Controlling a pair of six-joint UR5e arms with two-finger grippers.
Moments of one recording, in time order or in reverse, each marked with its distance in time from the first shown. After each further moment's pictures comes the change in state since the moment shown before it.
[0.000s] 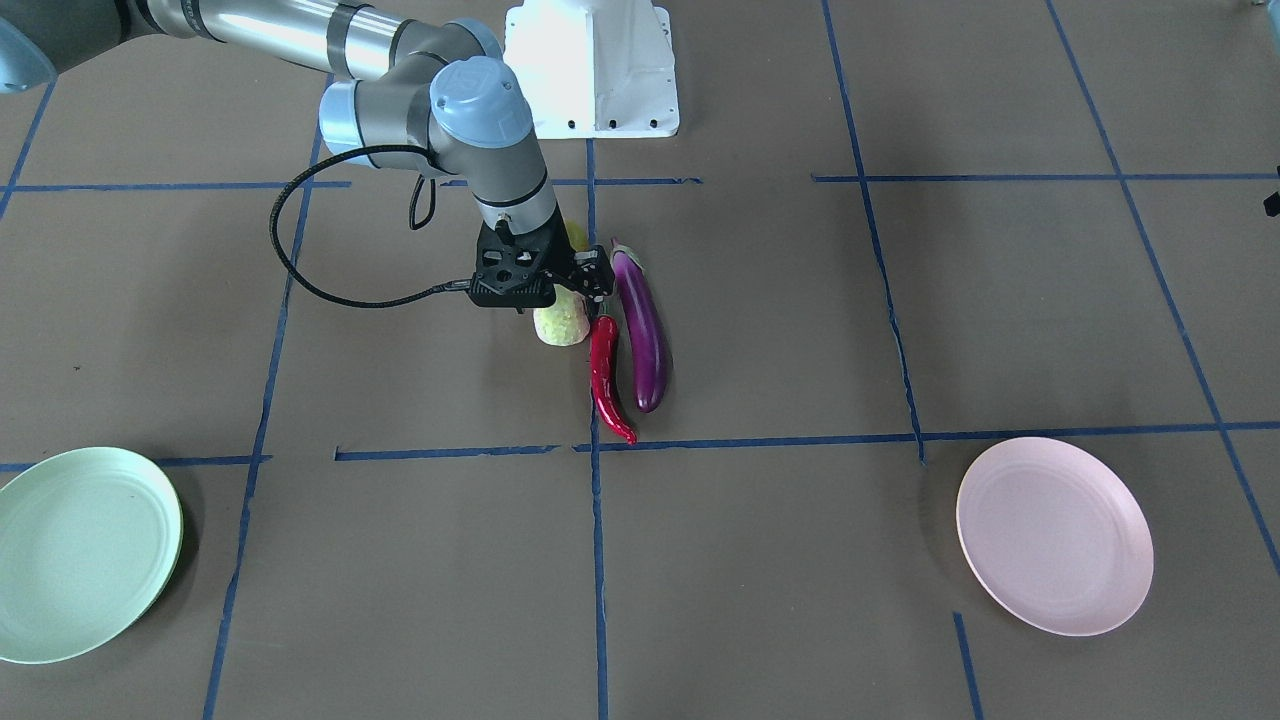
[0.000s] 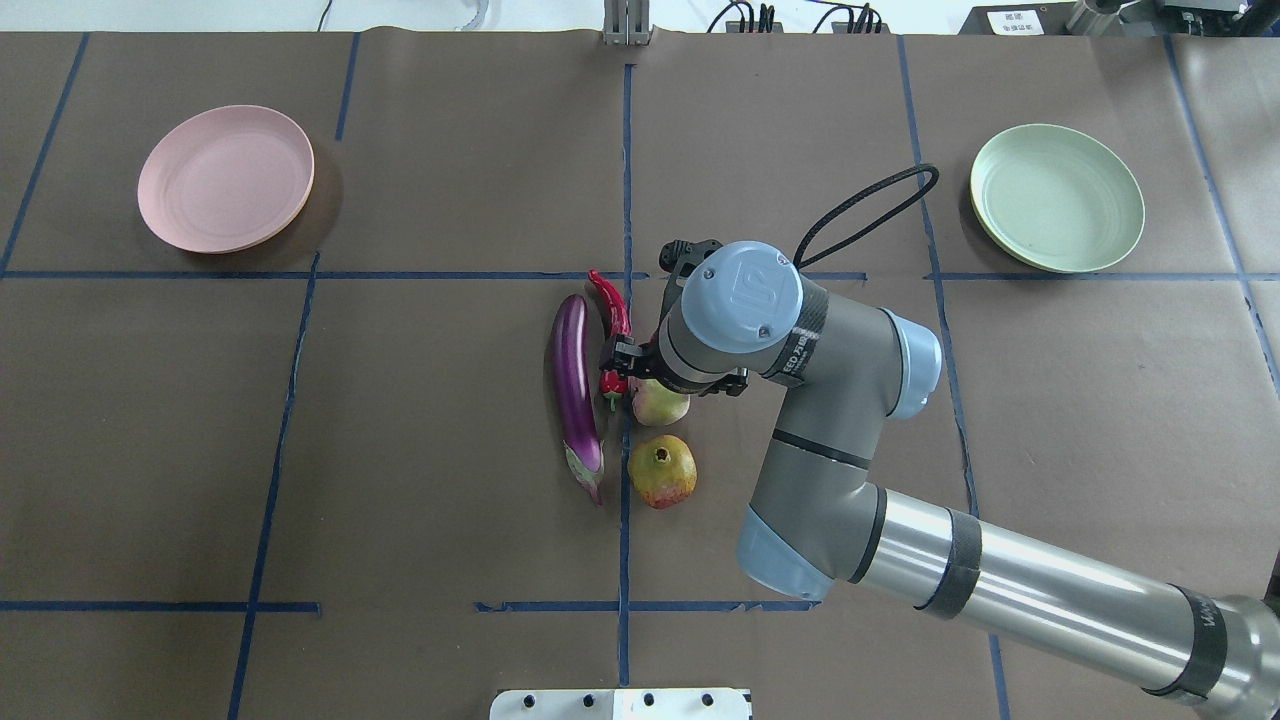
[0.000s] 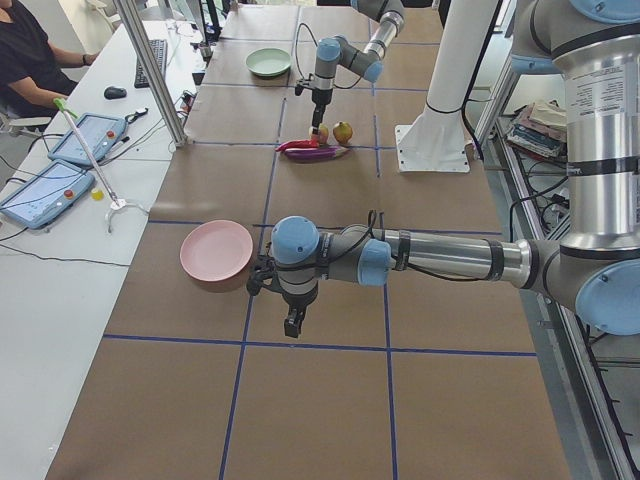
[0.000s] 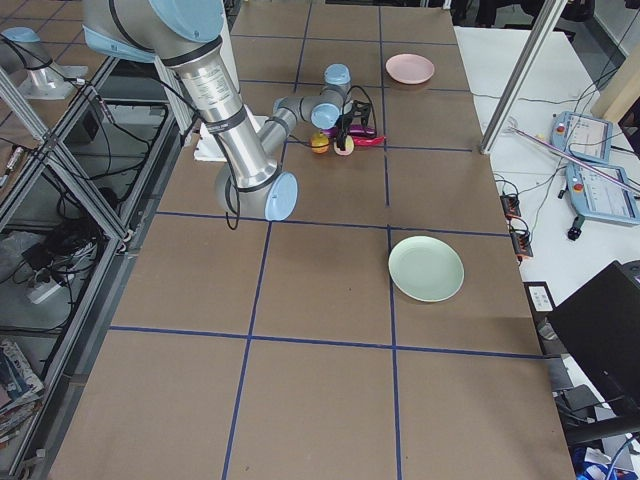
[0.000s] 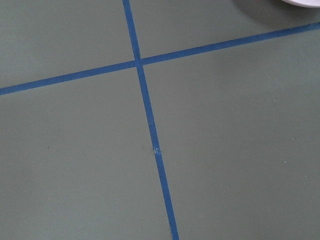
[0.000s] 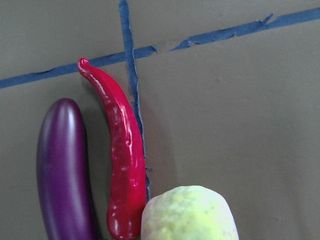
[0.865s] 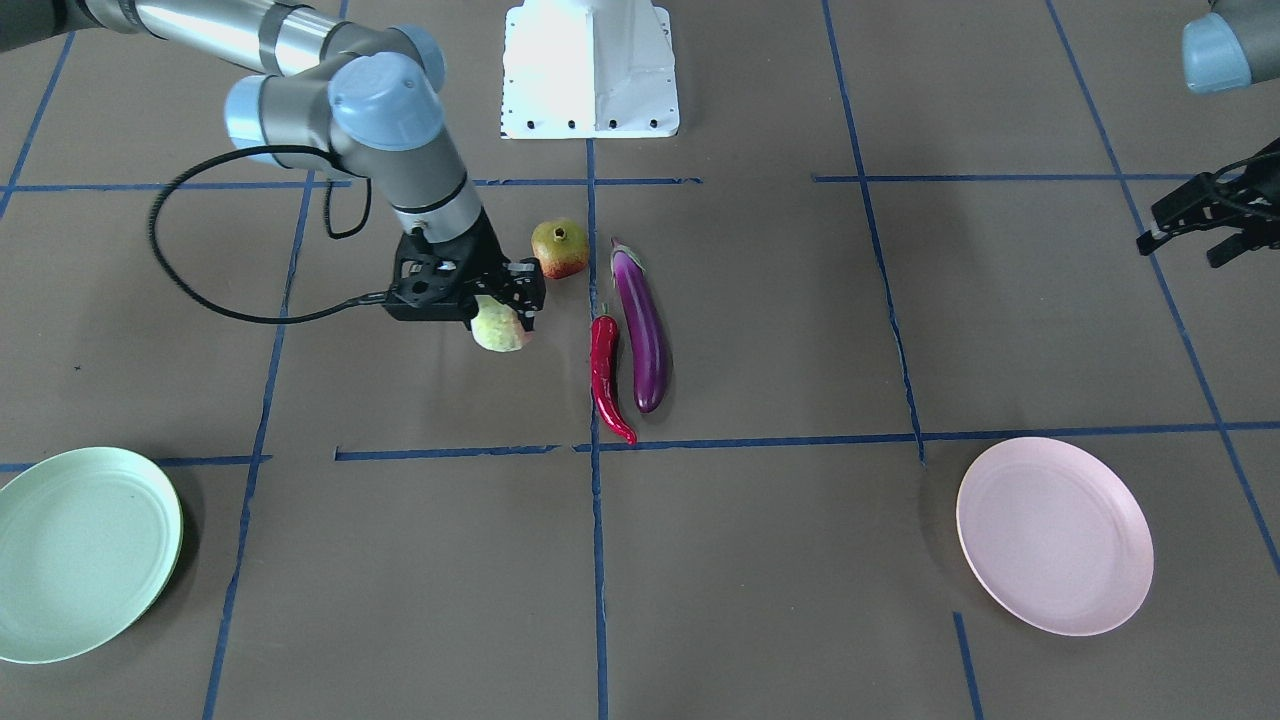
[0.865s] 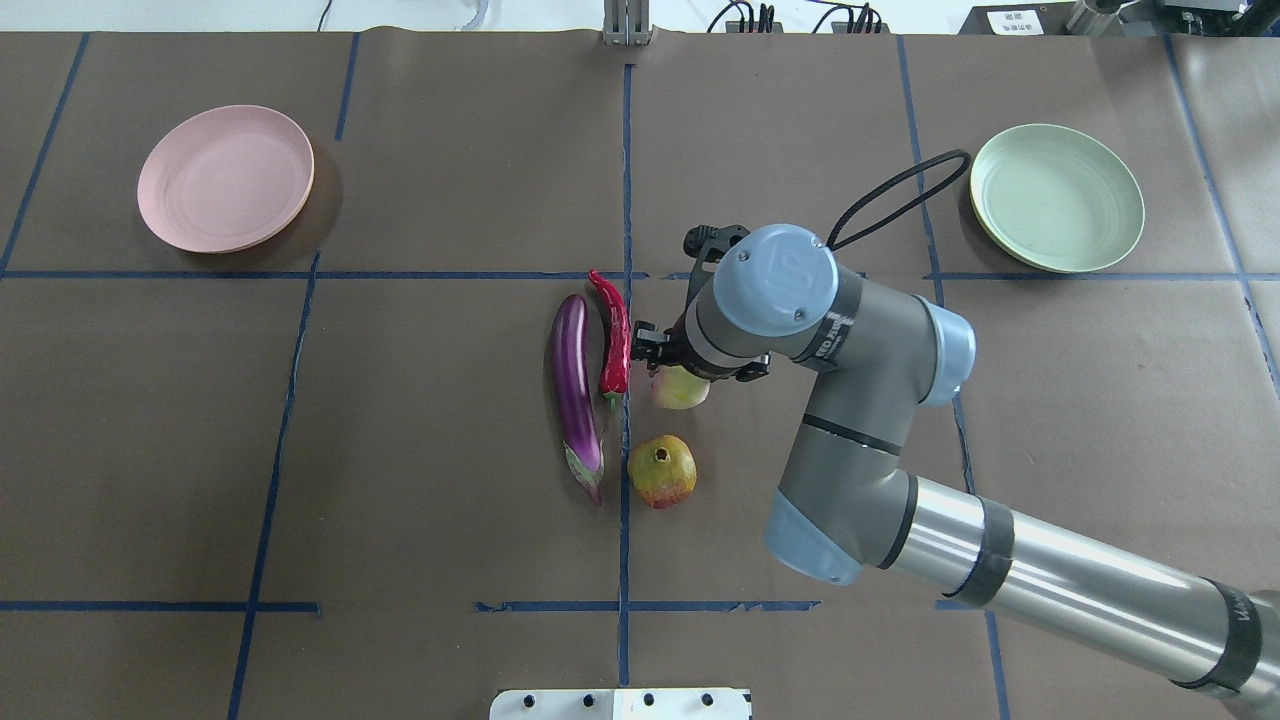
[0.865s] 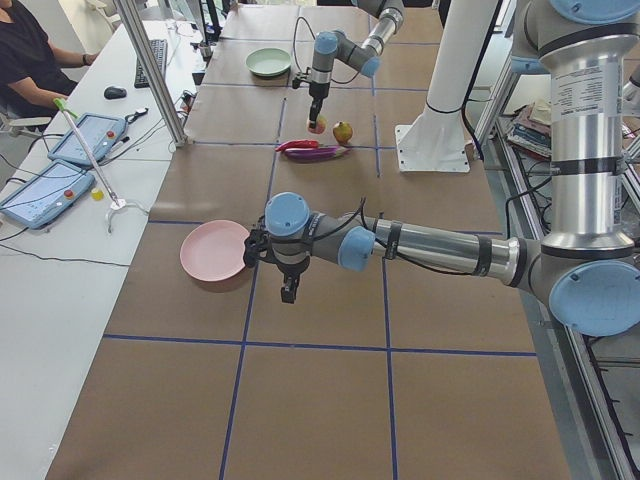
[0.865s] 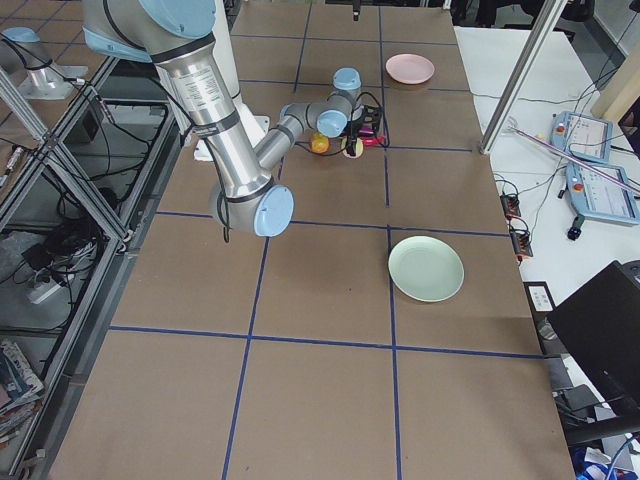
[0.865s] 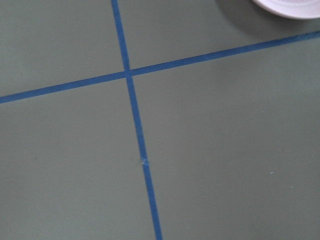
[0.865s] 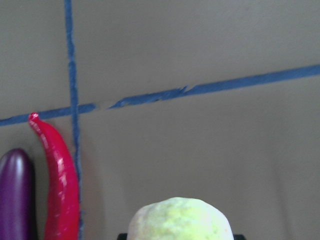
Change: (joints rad) left arm 0.269 -0.113 -0.026 -0.301 -0.084 -0.646; right arm 0.157 -0.153 0.145 0.004 0.113 -0.144
